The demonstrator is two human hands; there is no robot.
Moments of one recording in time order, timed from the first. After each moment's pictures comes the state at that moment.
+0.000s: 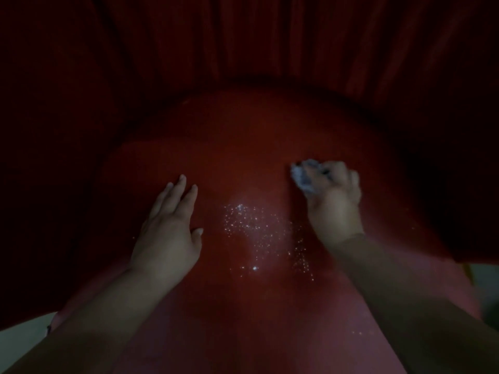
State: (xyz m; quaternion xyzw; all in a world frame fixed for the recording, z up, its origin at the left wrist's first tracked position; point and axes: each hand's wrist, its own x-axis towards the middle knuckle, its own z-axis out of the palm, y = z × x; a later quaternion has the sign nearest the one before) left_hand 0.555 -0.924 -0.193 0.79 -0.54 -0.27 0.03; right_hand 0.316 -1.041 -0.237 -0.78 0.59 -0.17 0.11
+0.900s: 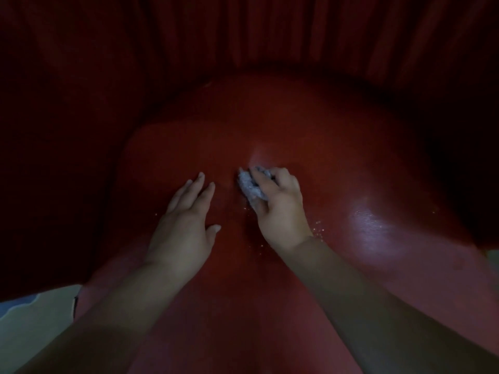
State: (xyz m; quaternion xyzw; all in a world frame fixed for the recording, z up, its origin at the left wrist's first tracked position) left_hand 0.558 -0.891 -0.196 0.77 -0.58 -0.25 0.05; right_hand 0.403 -0.970 -0.233 -0.78 0.52 -0.20 0.30
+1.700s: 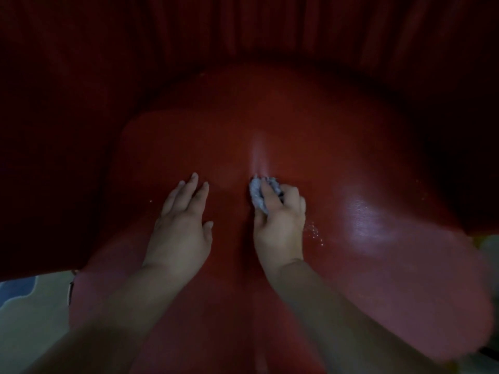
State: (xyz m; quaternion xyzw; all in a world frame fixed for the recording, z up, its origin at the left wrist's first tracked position) left_hand 0.543 -0.870 -0.200 0.80 -0.55 -0.25 0.05; right_hand 0.394 -0.924 -0.238 -0.71 0.62 -0.23 0.26
